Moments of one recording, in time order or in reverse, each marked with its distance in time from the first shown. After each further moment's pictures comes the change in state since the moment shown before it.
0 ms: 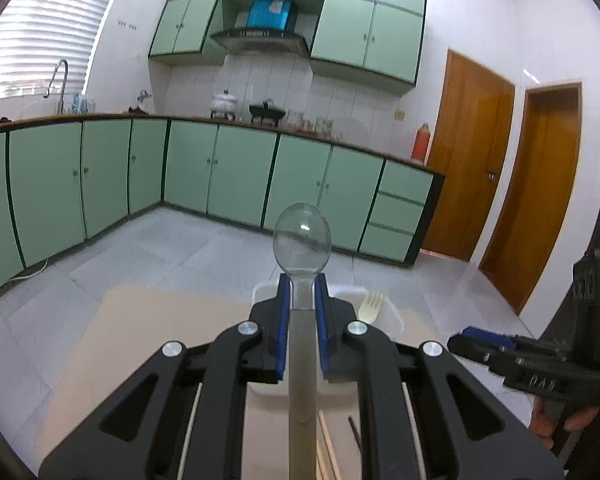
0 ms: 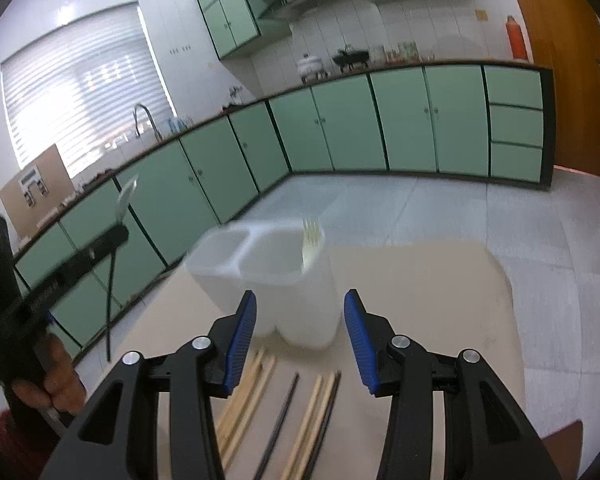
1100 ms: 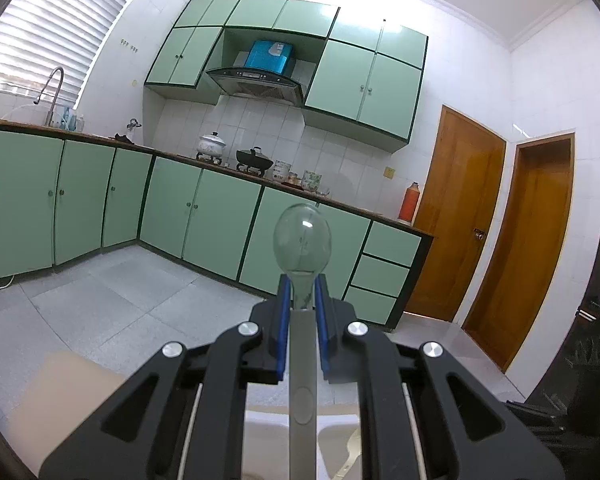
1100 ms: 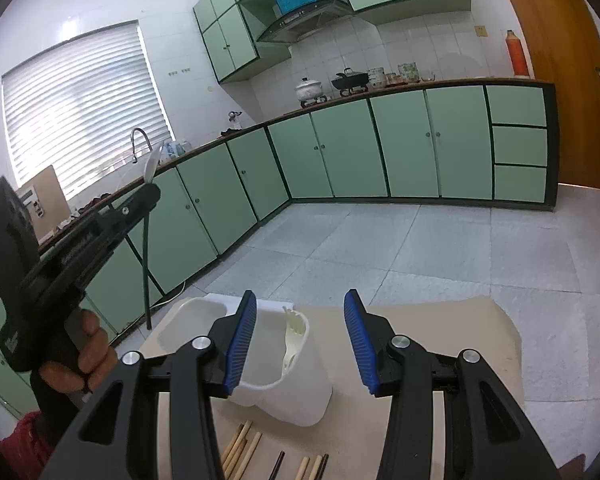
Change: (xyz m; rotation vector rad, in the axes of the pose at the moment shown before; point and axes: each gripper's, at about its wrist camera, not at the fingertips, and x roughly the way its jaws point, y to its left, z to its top) left arm 0.092 -0.012 0.044 -0.076 -0.183 -0.076; right arm 0.050 -0.015 0.048 0.008 -0.079 0.009
